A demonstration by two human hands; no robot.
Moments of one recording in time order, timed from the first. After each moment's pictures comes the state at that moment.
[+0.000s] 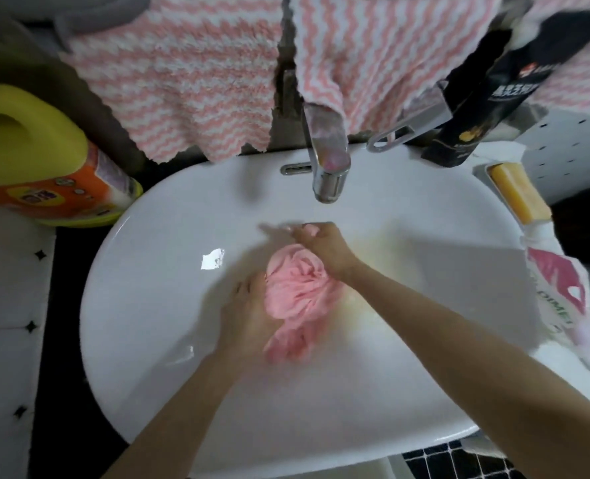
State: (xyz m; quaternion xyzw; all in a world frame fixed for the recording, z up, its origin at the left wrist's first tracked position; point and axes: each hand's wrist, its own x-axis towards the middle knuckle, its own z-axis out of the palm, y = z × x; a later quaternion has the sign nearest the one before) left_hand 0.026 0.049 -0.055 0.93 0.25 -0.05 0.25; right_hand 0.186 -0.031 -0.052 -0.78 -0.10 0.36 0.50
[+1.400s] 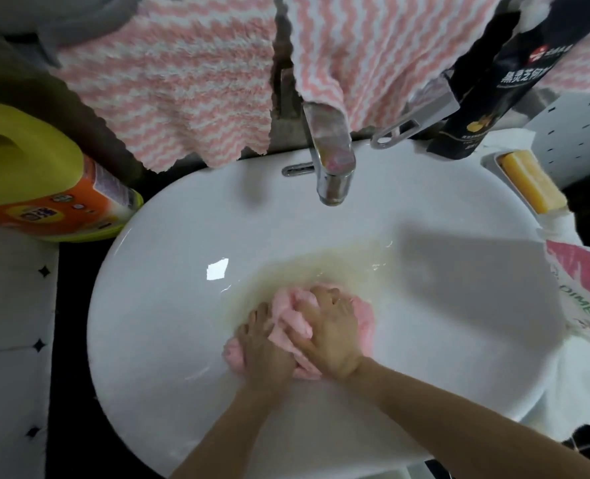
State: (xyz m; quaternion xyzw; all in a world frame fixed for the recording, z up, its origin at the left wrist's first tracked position) left_hand -0.001 0.021 -0.099 0.93 0.27 -0.07 0.23; right_hand 0.074 -0.085 -0.094 -0.89 -0.39 0.08 0.23
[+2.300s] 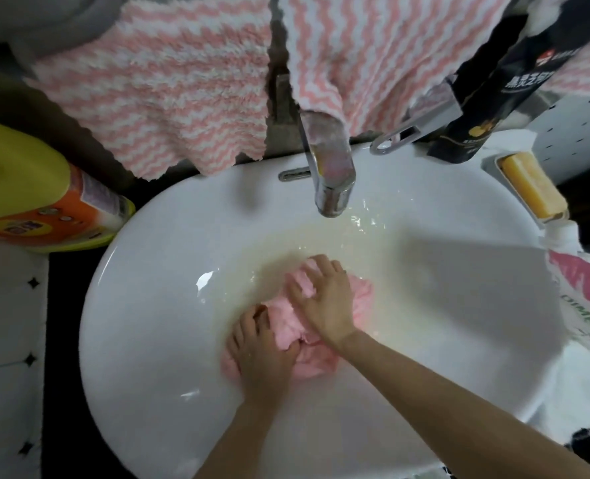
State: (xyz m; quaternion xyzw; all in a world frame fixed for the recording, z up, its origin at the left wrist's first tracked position) left_hand -0.001 0.018 -0.115 0.92 0.34 0.02 0.20; right_hand 0.117 -0.044 -0.076 -0.91 -0.21 0.06 0.34
